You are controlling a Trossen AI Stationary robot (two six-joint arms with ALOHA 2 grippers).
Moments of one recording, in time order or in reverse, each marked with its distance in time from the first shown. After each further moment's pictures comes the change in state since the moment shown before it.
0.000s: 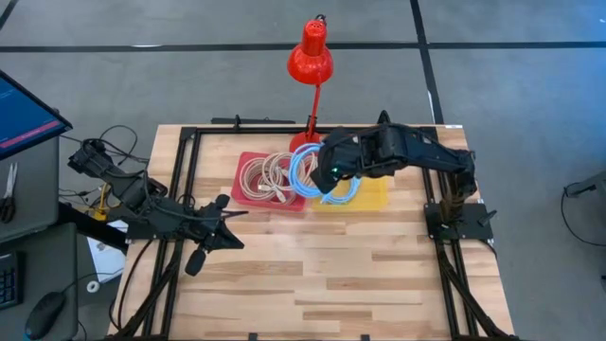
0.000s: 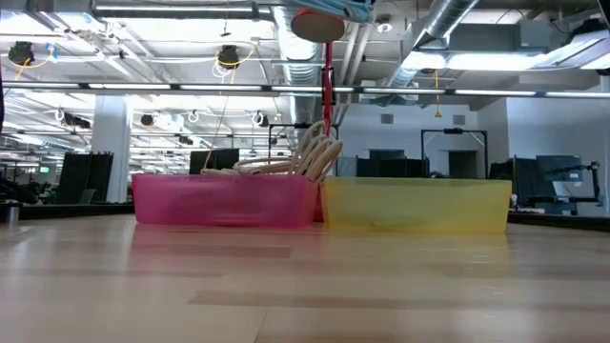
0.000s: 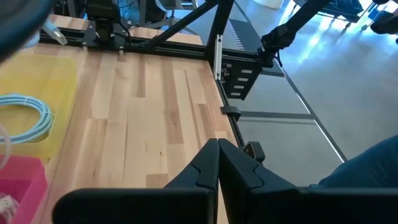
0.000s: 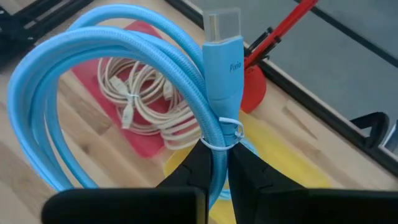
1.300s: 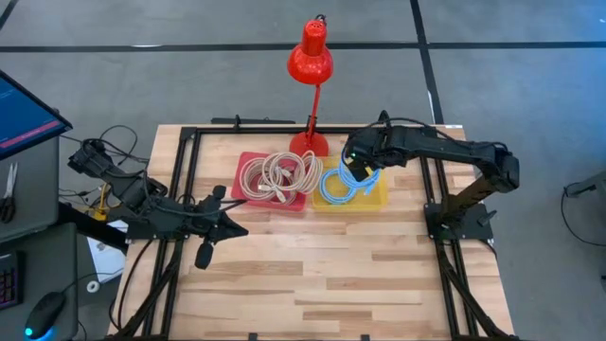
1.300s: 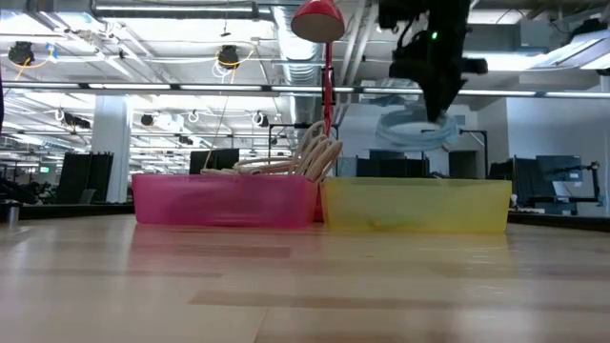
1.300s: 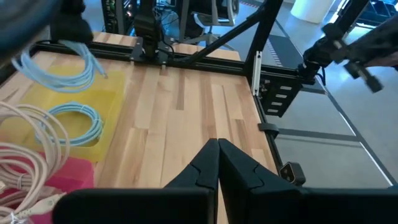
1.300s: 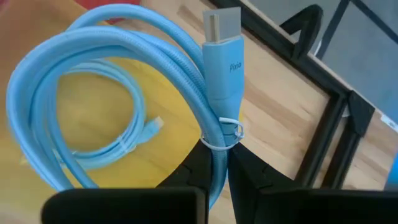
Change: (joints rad) left arm 0.001 0.000 0.000 0.000 -0.175 0.005; right arm -0.318 -0.372 -0.962 0.297 -0.067 -0.087
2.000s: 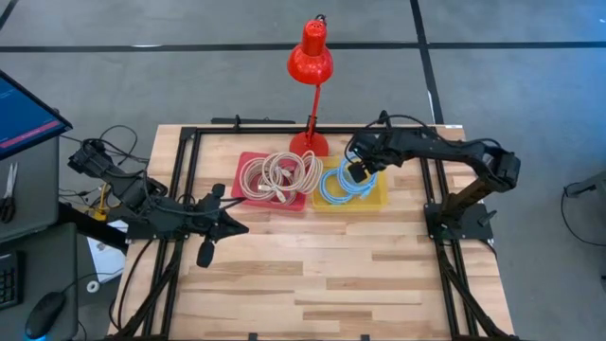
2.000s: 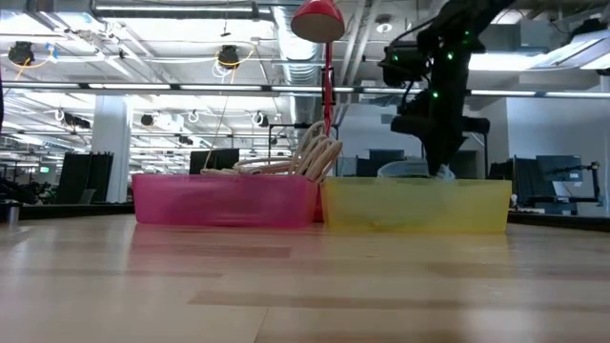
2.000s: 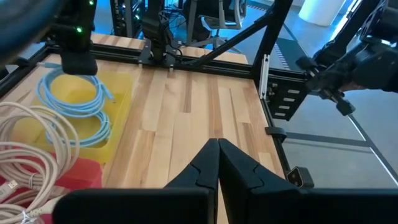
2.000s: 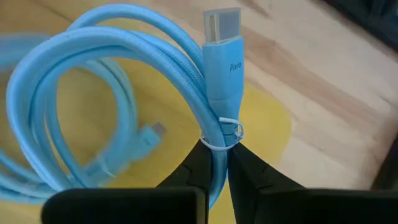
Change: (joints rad) left arm 0.000 0.000 0.000 0.000 -0.034 0.000; right arm -0.179 0.004 -0.316 0.387 -0.182 -0.110
